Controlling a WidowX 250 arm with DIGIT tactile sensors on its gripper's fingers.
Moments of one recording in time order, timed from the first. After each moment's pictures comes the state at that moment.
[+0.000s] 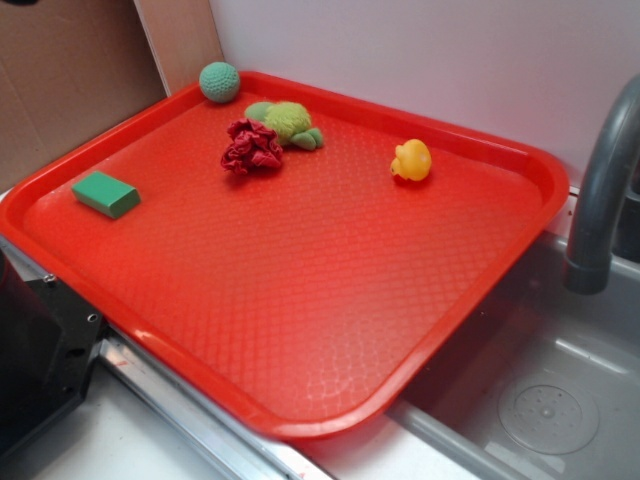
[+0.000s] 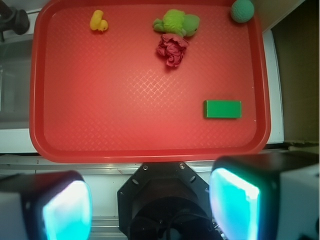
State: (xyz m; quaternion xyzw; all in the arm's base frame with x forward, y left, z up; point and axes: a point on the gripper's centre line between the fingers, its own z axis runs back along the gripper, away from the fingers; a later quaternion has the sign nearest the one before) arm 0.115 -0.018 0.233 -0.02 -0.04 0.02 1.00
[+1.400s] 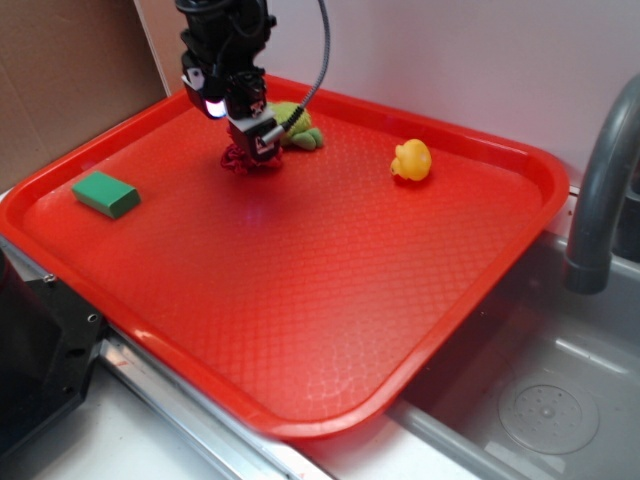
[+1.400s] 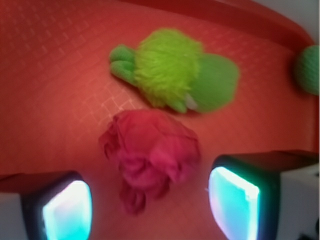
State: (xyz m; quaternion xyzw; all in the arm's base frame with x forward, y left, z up) arm 0.260 0.035 0.054 0.04 -0.03 -0.07 1.00
